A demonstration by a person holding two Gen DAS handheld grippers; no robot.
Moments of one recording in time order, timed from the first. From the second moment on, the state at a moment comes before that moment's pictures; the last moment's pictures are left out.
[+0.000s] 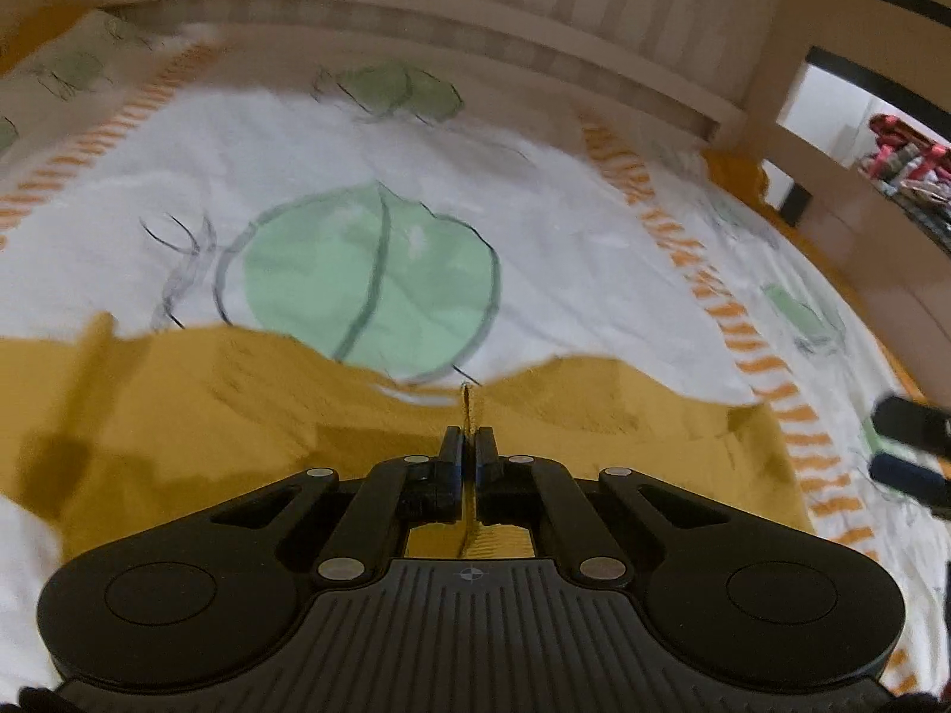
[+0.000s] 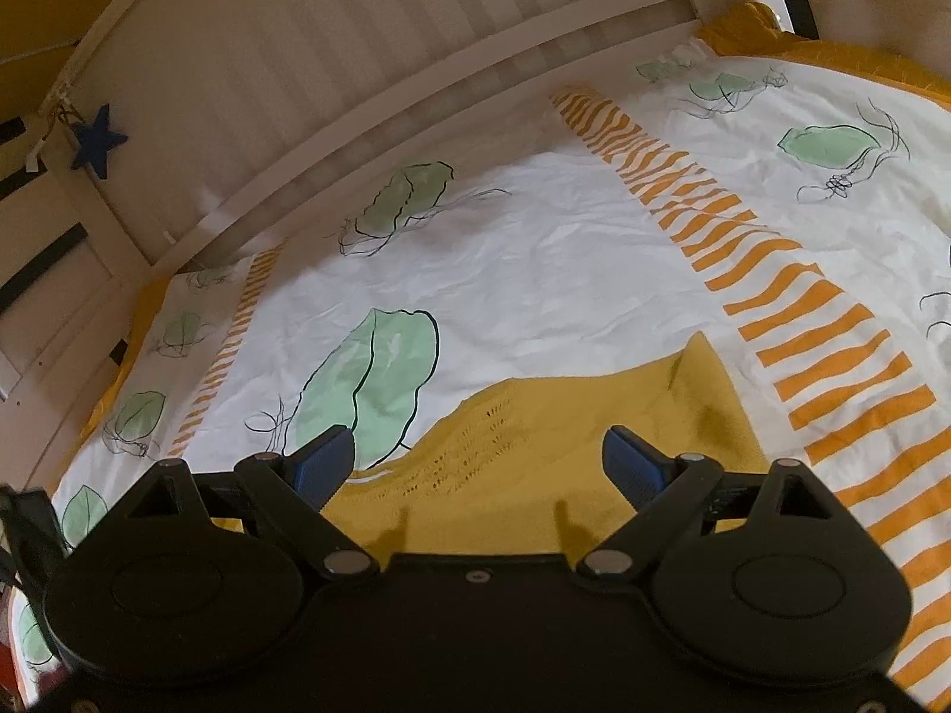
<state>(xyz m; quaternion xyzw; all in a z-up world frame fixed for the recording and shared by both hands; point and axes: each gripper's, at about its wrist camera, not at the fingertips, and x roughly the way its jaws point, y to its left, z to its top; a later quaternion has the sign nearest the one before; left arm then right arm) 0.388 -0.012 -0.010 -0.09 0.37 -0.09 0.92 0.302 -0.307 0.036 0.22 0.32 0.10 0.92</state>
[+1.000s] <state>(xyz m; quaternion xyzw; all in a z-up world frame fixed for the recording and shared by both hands) 0.409 0.076 -0.051 -0.09 0.41 0.02 0.91 0.304 -0.364 0.025 0.28 0.33 0.03 0.90</state>
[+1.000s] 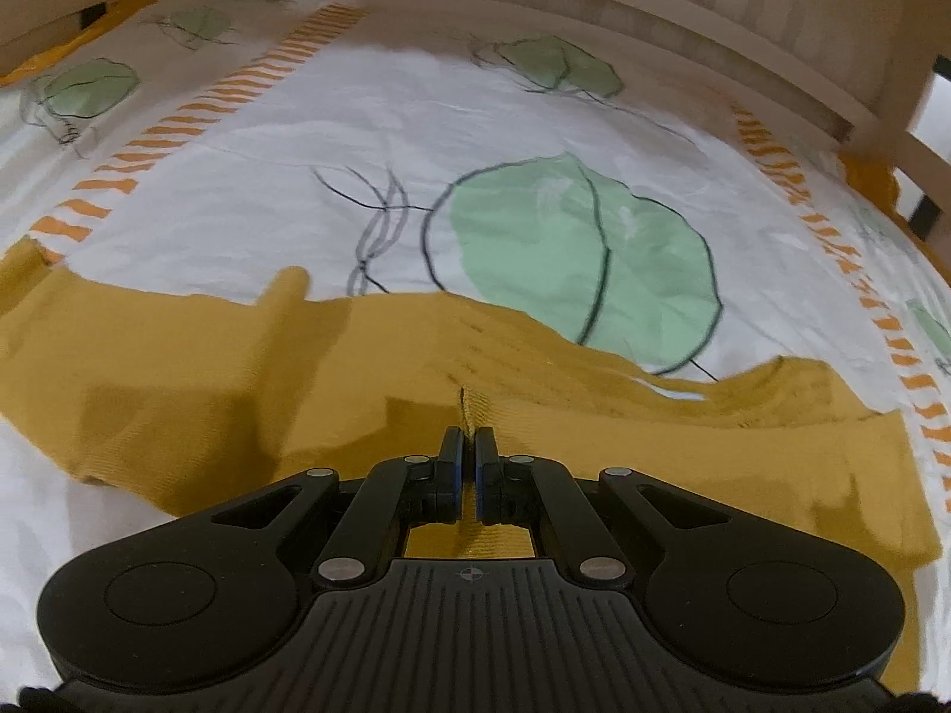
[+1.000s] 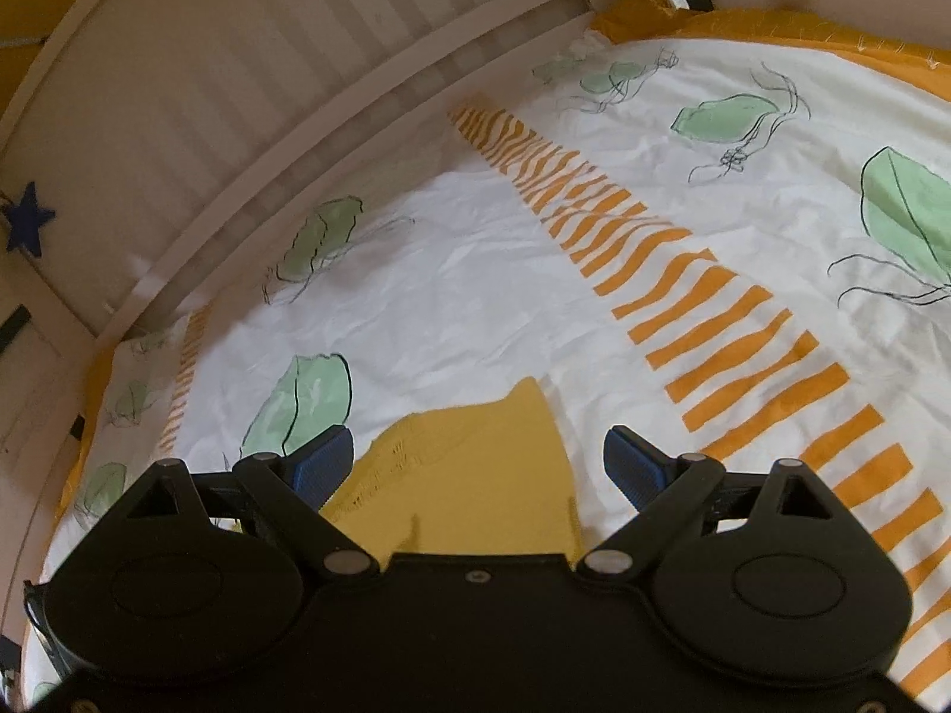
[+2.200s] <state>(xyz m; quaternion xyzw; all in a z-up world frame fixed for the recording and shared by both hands) 0.369 0.235 -0.051 -0.14 0.38 0.11 0.91 0.317 -0.211 0.000 0.14 0.40 0.11 0.90</state>
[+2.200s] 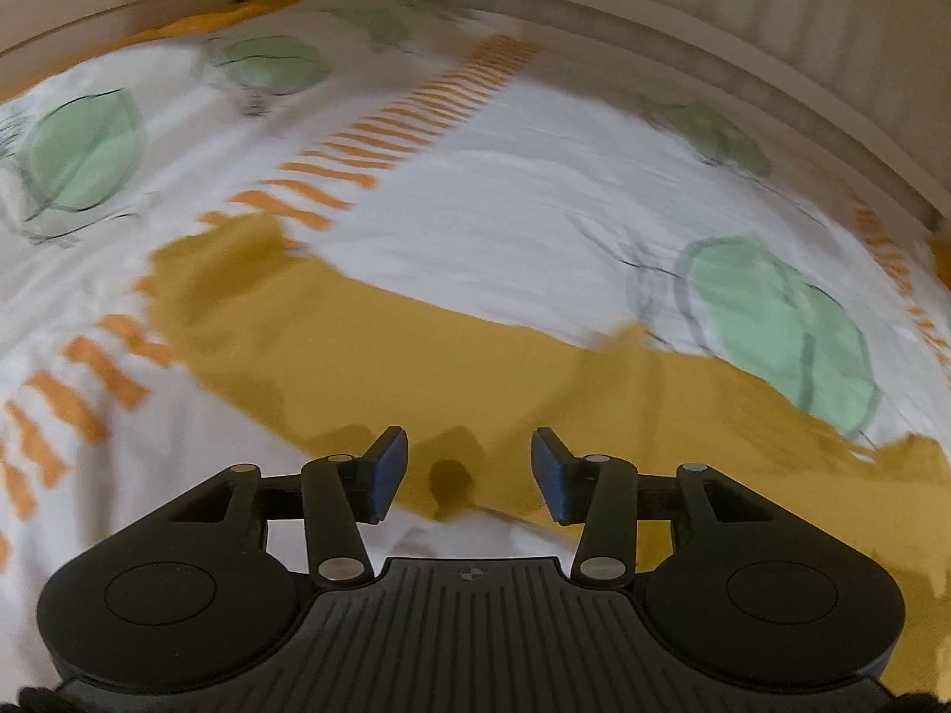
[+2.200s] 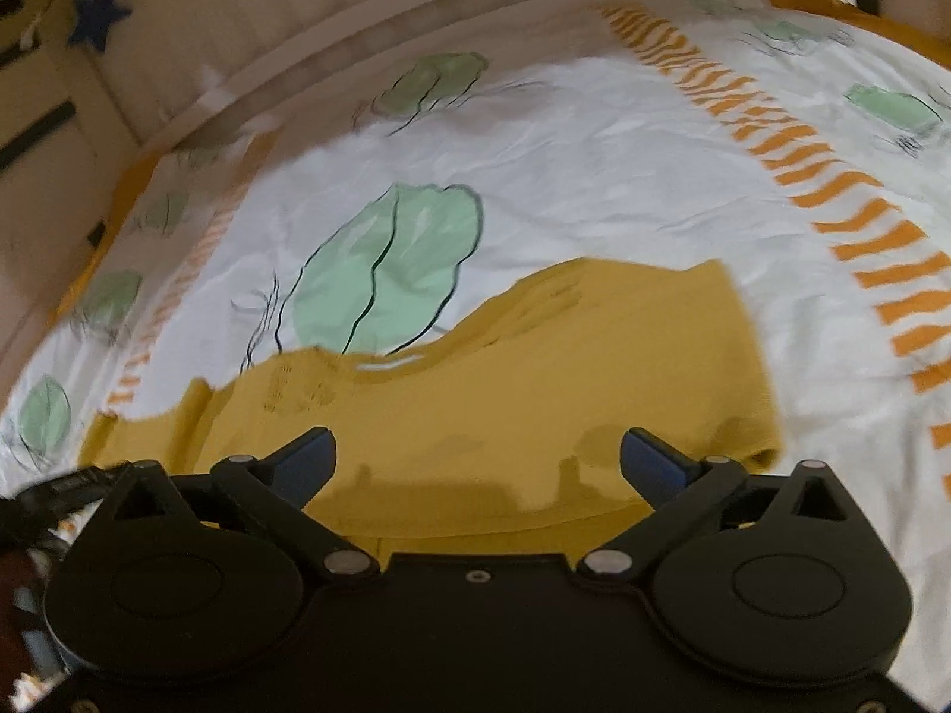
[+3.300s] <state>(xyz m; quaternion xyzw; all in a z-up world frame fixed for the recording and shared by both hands) 0.398 0.395 -0.088 -0.28 0.31 0.18 0.89 0.297 -0.066 -0.052 0.00 0.39 0.27 0.88</state>
